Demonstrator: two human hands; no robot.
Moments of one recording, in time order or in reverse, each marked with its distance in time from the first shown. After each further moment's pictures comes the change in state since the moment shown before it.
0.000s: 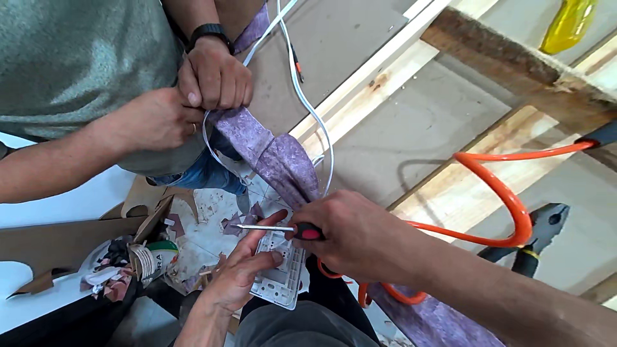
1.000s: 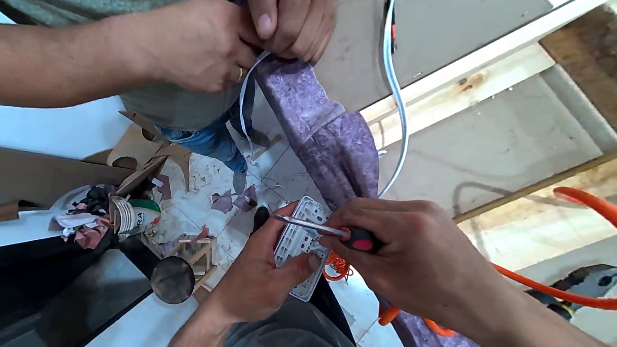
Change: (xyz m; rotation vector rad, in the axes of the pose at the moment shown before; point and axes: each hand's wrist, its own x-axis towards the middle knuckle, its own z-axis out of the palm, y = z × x) left_hand -0.013 -0.011 0.012 0.274 0.129 0.277; right_hand 0.000 -0.010 0.014 -0.068 0.190 -0.065
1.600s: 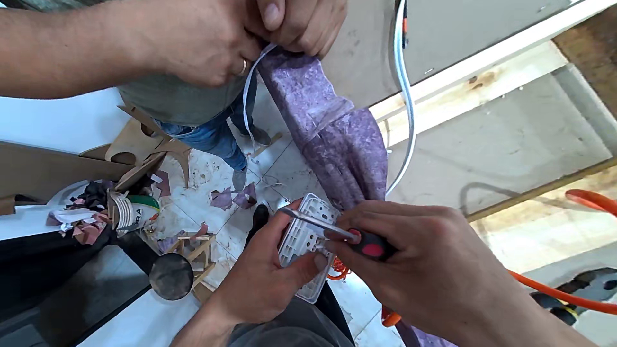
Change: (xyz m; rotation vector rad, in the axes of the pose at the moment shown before) left_hand 0.000 0.002 0.001 -0.004 0.017 -0.013; right_hand -0.002 -0.010 0.000 -0.024 0.032 0.064
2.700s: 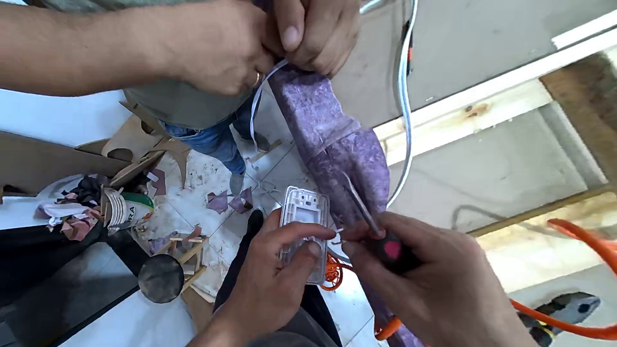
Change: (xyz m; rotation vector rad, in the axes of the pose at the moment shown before) left_hand 0.007 0.004 0.014 0.222 0.288 0.192; right_hand -0.008 0.007 -0.002 0.193 0.074 0.163
